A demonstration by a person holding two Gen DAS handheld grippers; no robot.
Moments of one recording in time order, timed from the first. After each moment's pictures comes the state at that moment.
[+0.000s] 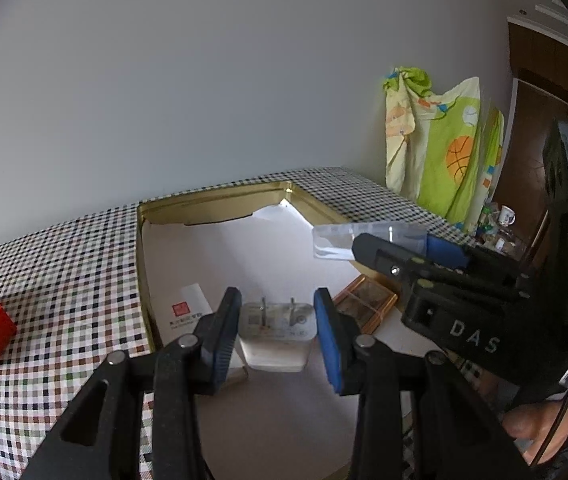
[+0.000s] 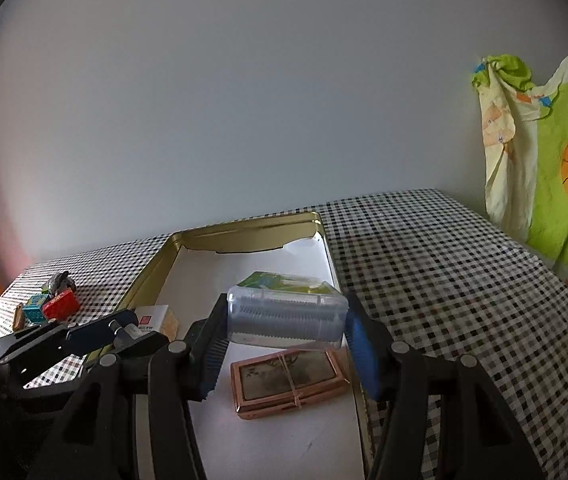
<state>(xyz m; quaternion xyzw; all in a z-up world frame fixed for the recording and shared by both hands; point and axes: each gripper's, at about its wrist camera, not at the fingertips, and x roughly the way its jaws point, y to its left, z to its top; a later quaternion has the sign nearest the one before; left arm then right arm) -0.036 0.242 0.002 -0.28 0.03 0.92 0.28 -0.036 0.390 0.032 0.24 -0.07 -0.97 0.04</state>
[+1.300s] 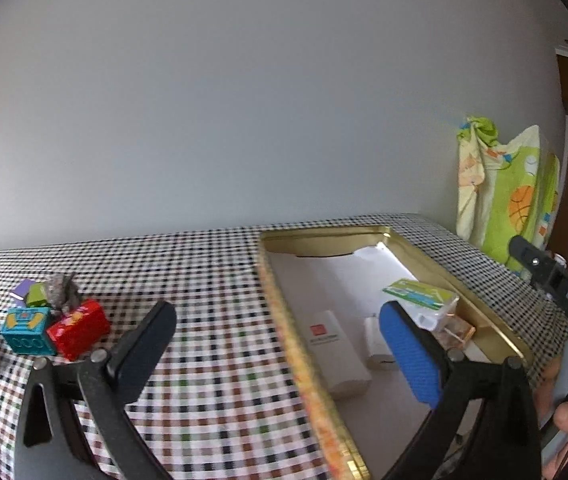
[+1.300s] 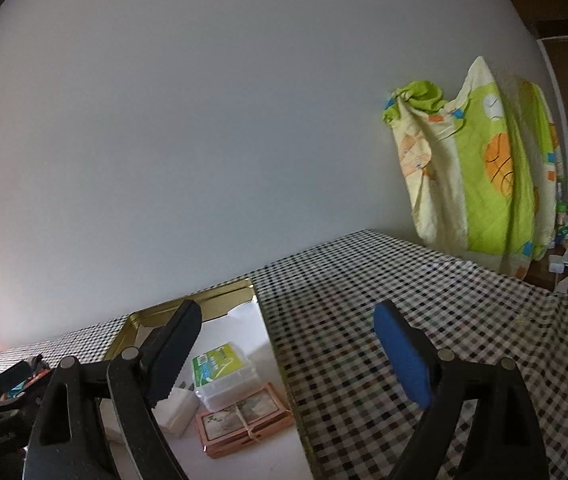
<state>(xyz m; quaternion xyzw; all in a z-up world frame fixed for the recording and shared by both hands) -0.039 0.162 0.014 -0.22 -0.01 0.96 0.16 0.004 0.418 0.043 0.12 -0.13 -0.98 -0.10</state>
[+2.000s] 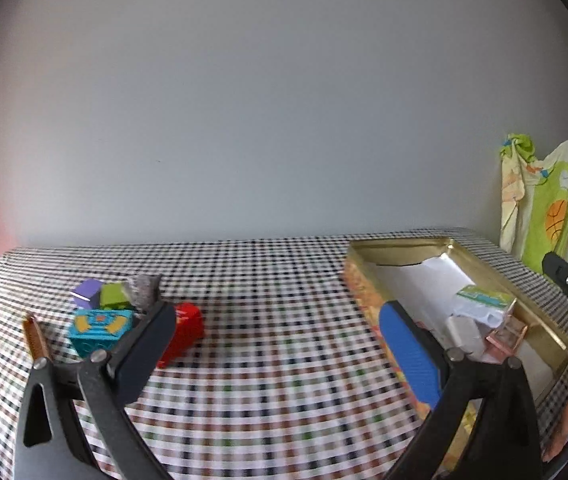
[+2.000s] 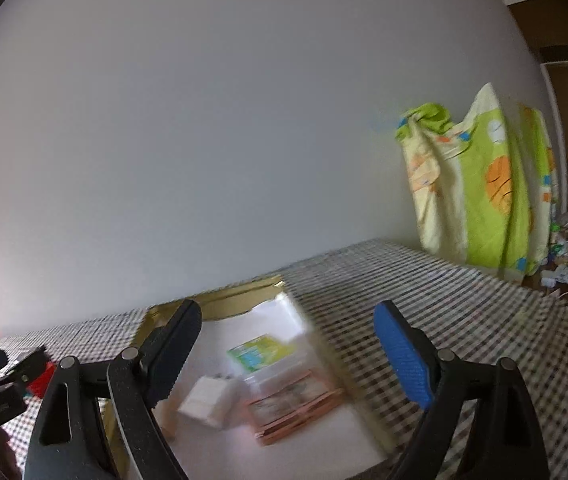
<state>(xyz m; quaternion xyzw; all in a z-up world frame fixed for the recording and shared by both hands) -0.046 0.084 0.010 -0.20 -0.01 0.98 0.09 0.019 0.352 0.049 0.12 -0.10 -0.98 -0.08</state>
